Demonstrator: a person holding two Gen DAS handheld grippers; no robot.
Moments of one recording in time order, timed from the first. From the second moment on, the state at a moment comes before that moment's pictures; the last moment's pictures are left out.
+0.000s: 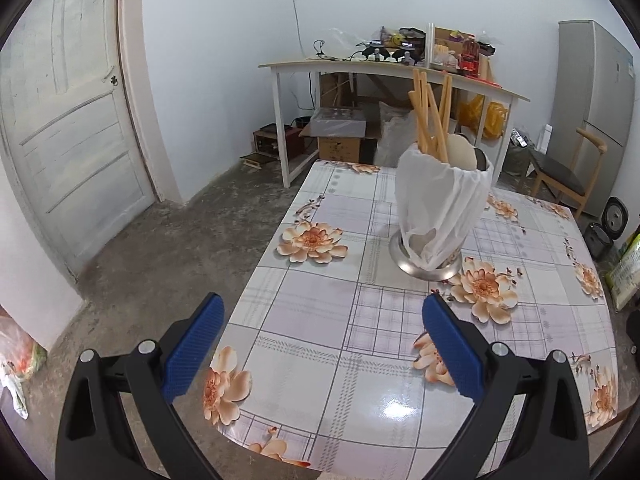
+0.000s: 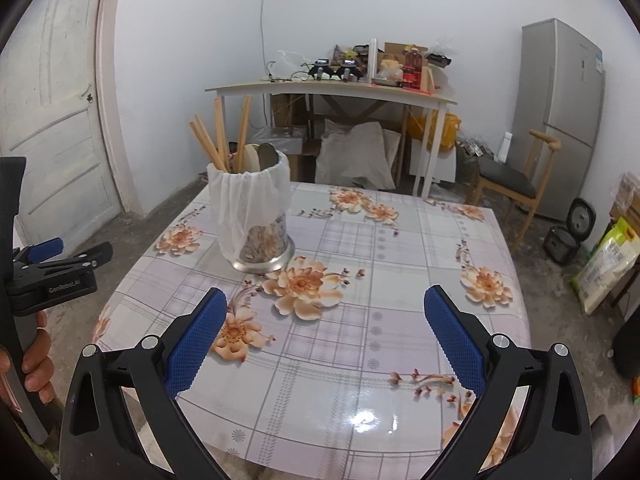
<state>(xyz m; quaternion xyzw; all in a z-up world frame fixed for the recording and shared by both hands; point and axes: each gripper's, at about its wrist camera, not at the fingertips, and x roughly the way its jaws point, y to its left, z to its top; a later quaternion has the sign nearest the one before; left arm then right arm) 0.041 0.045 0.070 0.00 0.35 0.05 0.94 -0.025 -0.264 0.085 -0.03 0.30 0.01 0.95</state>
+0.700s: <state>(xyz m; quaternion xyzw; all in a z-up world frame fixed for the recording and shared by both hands) 0.041 0.050 0.065 0.01 0.35 0.06 0.94 -0.022 -0.284 0.067 0.02 0.33 0.00 0.94</state>
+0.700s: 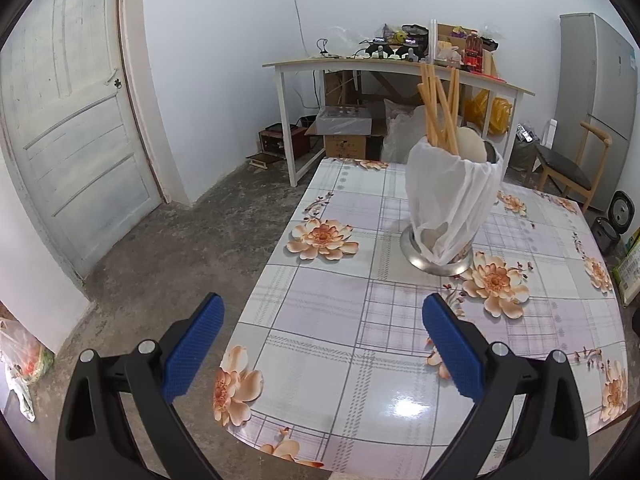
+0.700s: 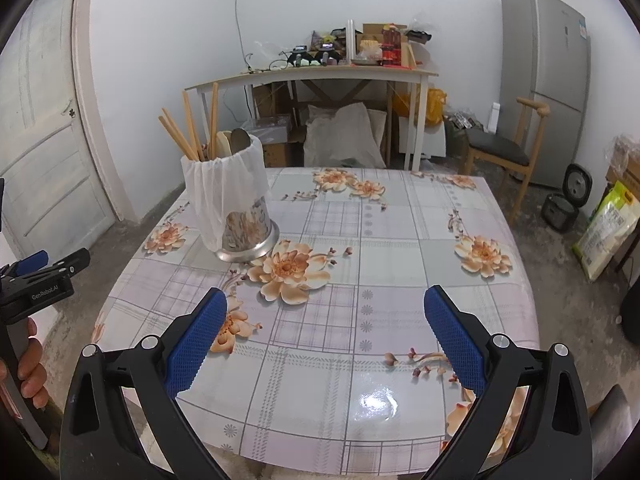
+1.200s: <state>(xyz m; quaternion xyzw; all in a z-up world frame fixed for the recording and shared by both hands) 0.045 0.054 0.043 0.04 0.36 0.08 0.93 -0.027 -0.303 0.057 0.02 0.32 -0.04 0.95</state>
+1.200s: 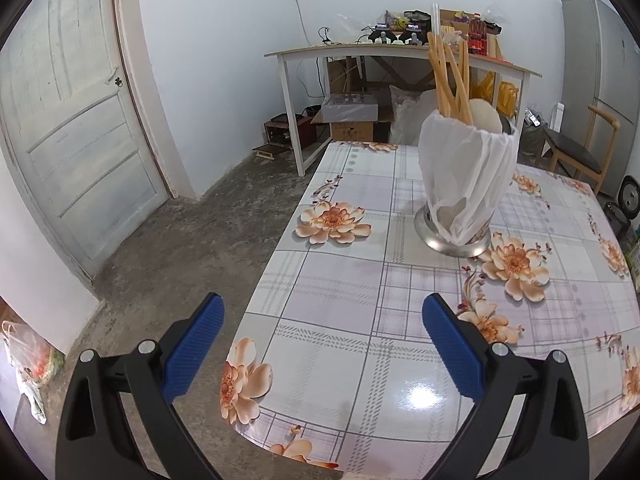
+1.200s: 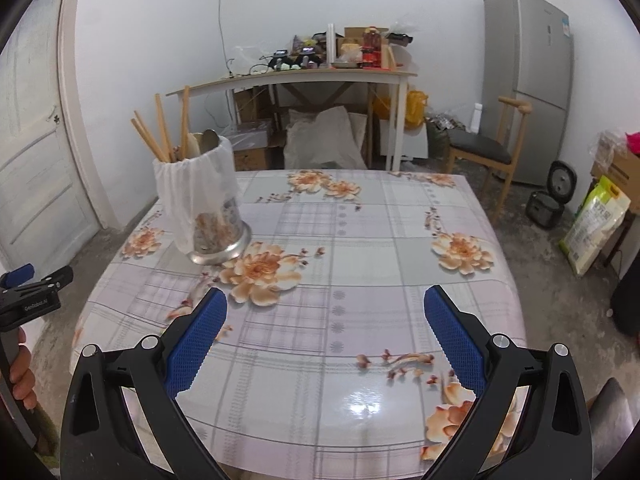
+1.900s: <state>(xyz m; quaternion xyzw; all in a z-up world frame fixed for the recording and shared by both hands) 0.047 0.060 0.036 0.03 0.36 0.08 0.93 -0.035 -0.314 0.053 0.02 0.31 -0.06 0.95</state>
